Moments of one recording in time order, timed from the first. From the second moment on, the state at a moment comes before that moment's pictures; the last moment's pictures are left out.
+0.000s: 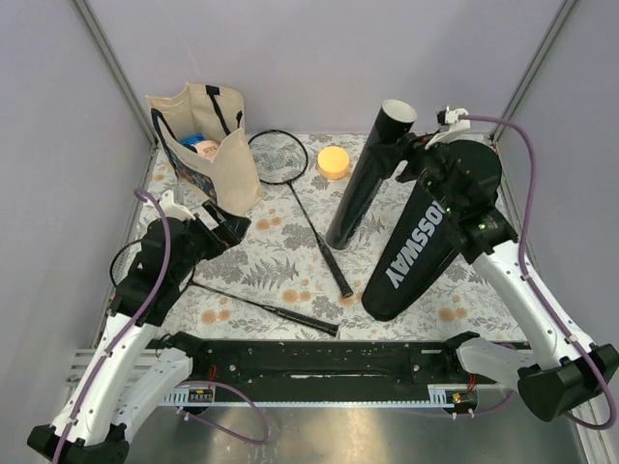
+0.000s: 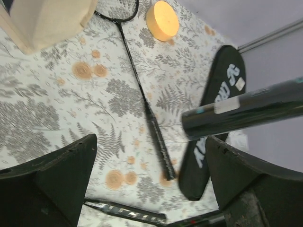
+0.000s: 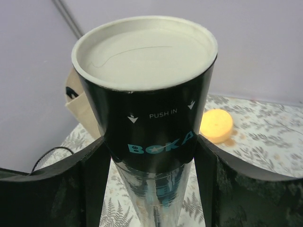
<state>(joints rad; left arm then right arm) -0.34 0.65 0.84 -0.55 -0.03 -0.82 0.43 1.10 1.13 0.08 -0.12 0.35</state>
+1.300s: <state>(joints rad) -0.34 0.64 0.75 -0.48 -0.04 -0.44 -0.17 2.58 2.35 -0.59 -0.64 0.70</state>
